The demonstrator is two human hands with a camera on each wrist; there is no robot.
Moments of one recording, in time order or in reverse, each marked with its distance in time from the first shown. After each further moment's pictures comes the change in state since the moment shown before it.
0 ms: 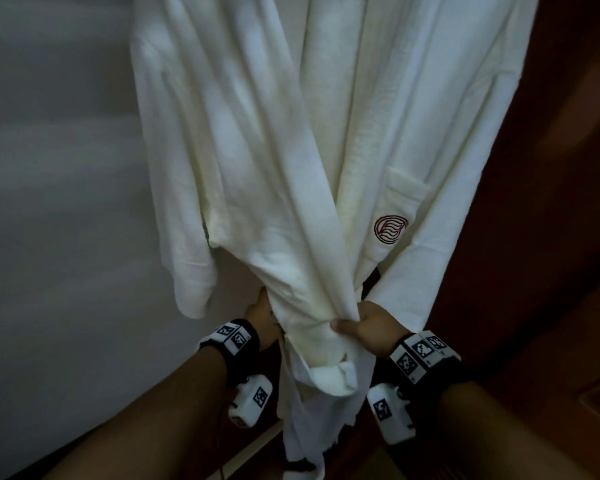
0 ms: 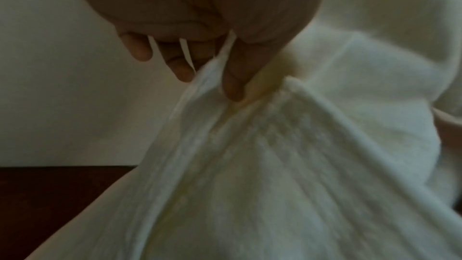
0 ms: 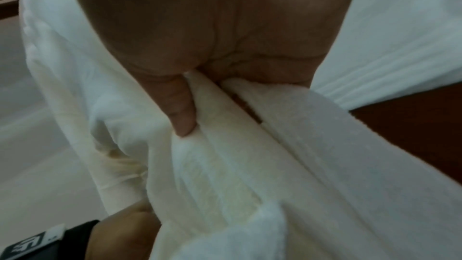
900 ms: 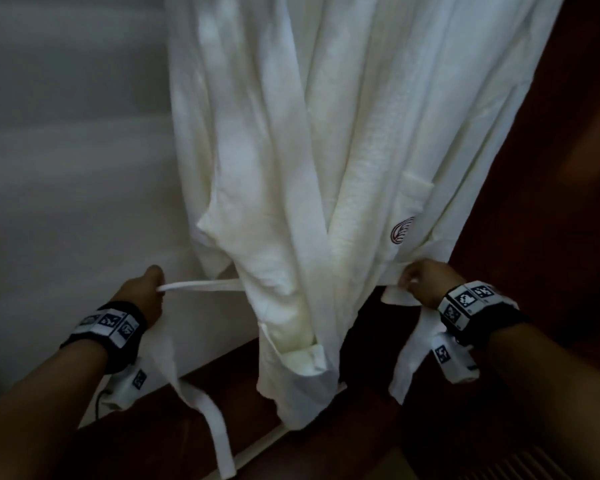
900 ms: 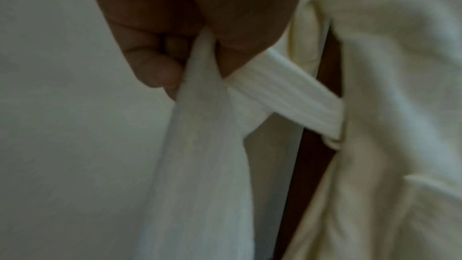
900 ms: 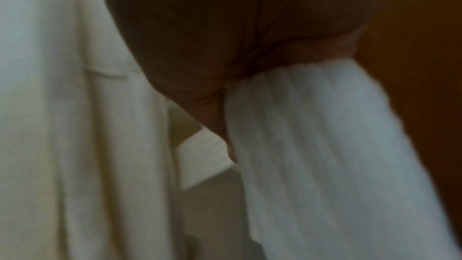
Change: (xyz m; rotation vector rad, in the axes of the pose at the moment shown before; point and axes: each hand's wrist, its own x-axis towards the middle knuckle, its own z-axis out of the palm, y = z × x) left_hand -0.059 -0.102 -0.182 0.482 0.311 -0.185; right_hand 0.046 0.007 -0.091 -0.695 0.158 0.063
